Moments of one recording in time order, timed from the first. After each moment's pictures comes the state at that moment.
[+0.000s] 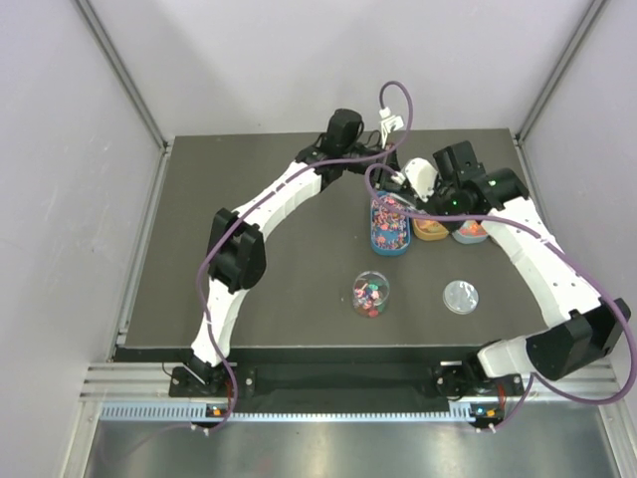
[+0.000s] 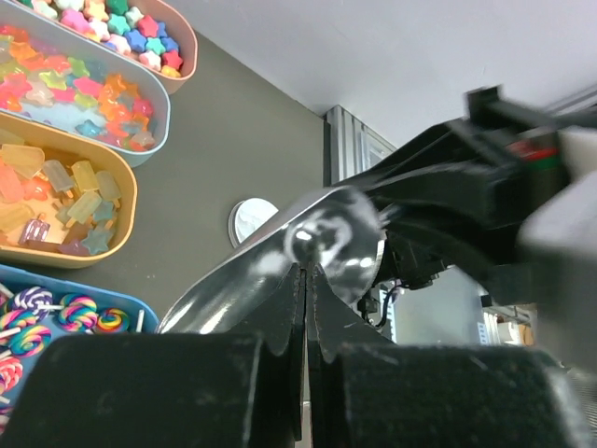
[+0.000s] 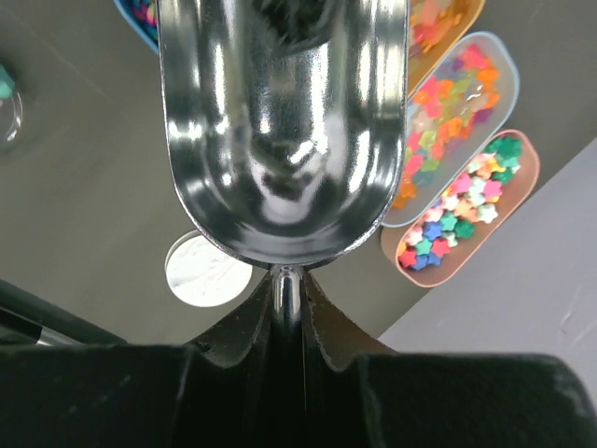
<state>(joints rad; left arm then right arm) -0.63 2.23 2.12 -0.23 1.08 -0.46 0.40 1.37 1.46 -1.14 0.11 -0.55</state>
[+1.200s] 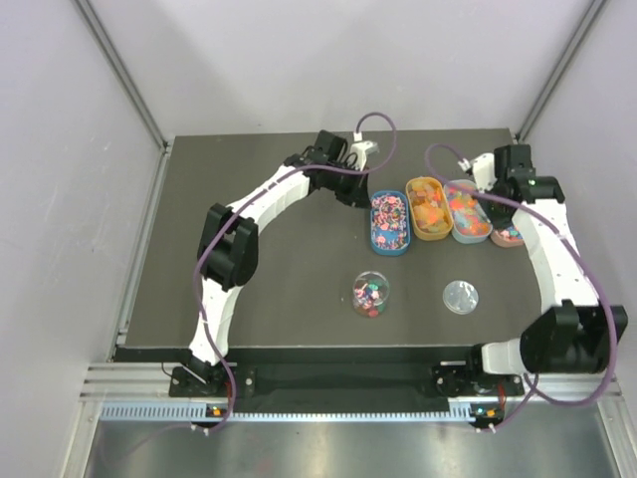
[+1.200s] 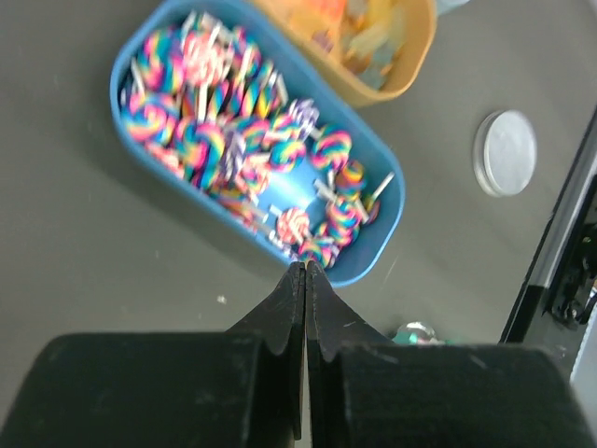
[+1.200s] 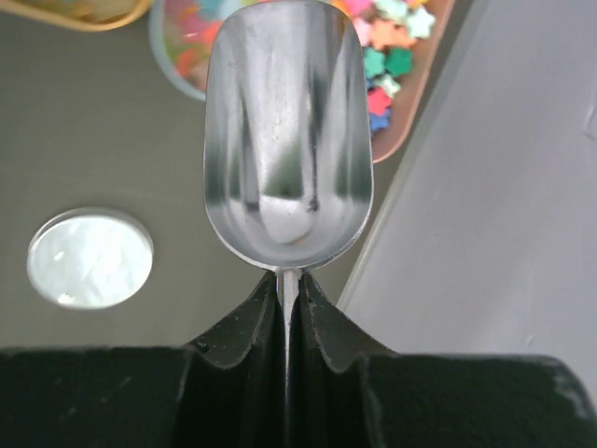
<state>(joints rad) -0.56 2.21 1.95 -0.51 0.66 -0.07 0.02 1.33 1.31 -1.00 0.22 -0.52</state>
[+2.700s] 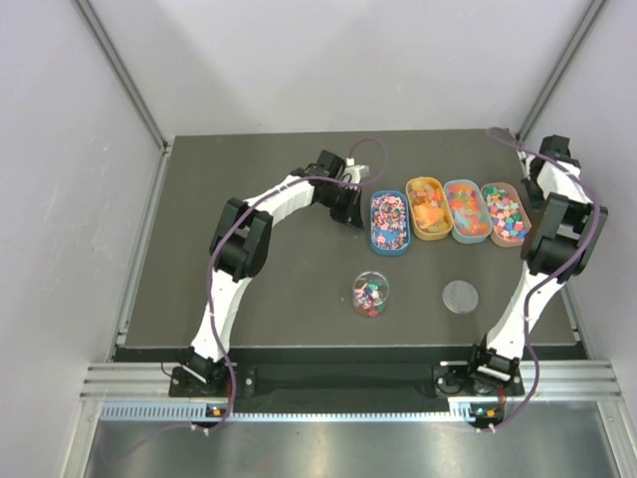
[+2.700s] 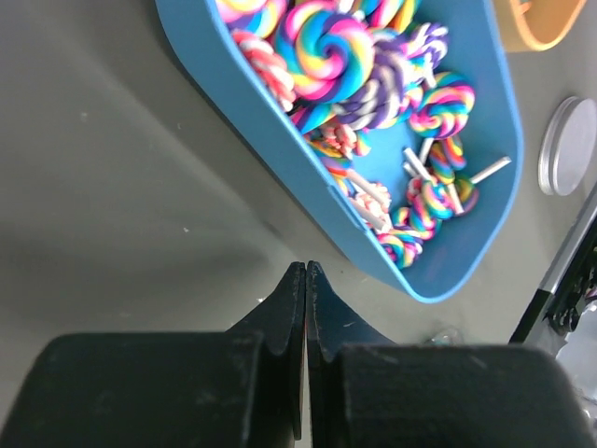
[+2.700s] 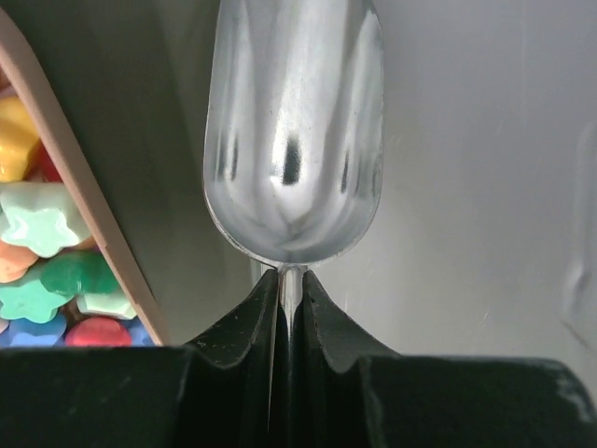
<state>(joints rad) -0.53 2.36 1.90 -0.53 0.67 -0.16 -0.37 2.15 1.75 -0.72 0.32 -0.54</state>
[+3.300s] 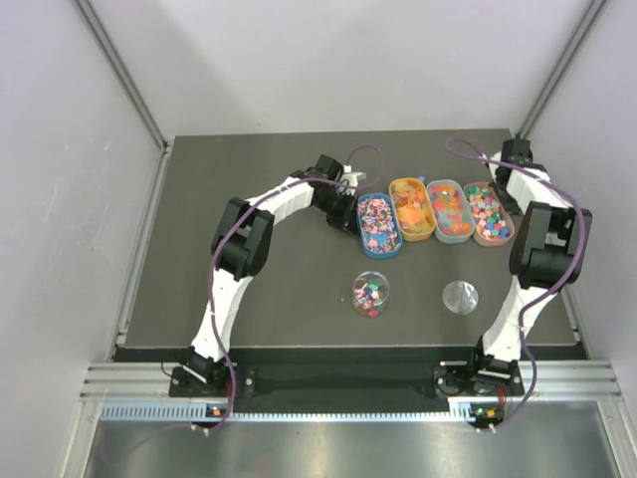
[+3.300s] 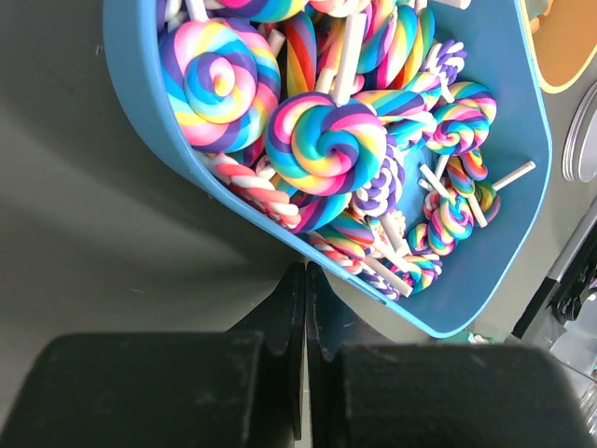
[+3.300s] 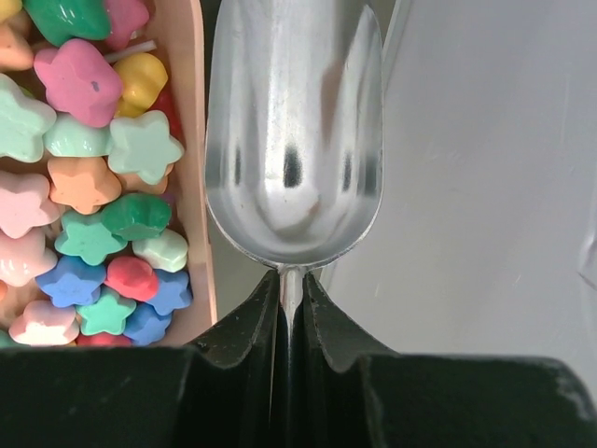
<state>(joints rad) -0.52 2.39 1.89 -0.58 0.67 -0.16 -0.19 1.97 1.49 -0.59 0.37 -0.59</state>
